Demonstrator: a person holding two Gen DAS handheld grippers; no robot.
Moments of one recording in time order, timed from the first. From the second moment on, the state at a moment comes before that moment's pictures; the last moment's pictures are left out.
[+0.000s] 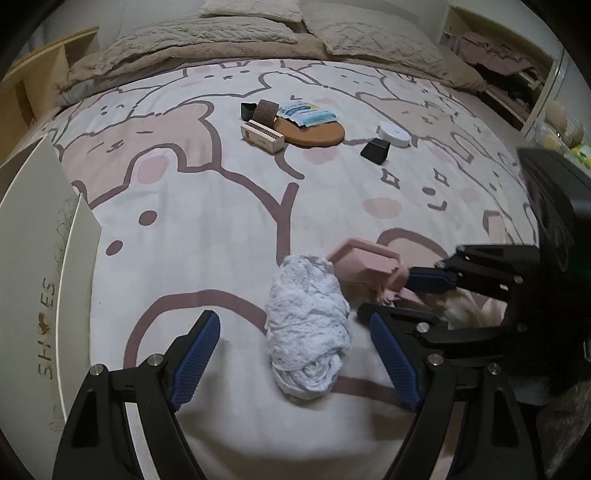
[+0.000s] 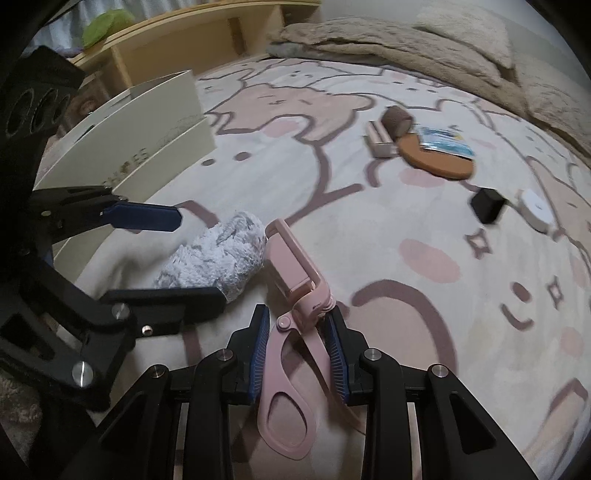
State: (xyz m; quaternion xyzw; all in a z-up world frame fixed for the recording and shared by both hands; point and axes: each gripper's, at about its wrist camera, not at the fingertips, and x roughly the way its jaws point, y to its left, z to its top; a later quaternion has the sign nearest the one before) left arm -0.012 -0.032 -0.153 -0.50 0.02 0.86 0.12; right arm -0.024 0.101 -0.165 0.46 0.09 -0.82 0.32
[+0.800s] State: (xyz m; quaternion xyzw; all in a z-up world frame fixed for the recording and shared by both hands) left arm -0.020 -0.011 -0.177 -0.50 0.04 0.86 0.09; right arm -0.020 0.146 -0.159 0.47 0.05 -0.85 0.23
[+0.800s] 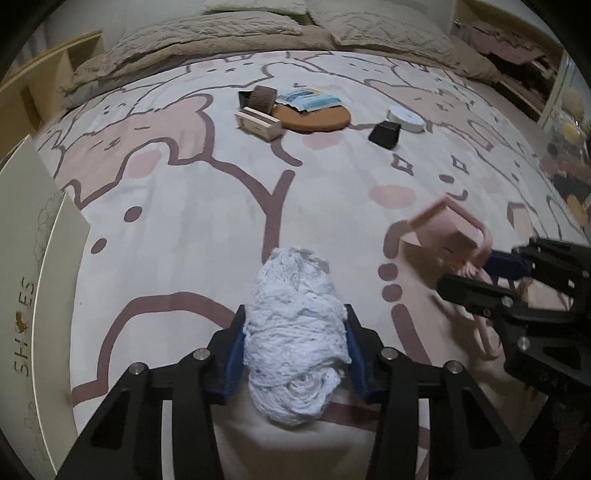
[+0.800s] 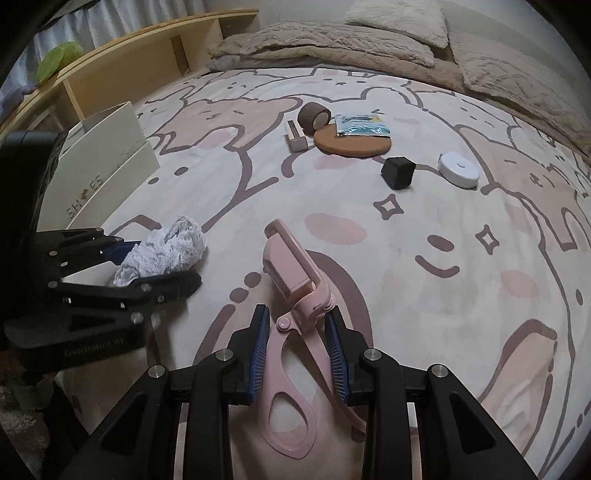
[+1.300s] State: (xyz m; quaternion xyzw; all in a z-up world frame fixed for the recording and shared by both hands) left arm -0.004 -0.010 -0.142 -0.45 0.01 0.89 0.08; right arm -0.009 0.159 -0.146 0.45 0.01 -0.86 0.23
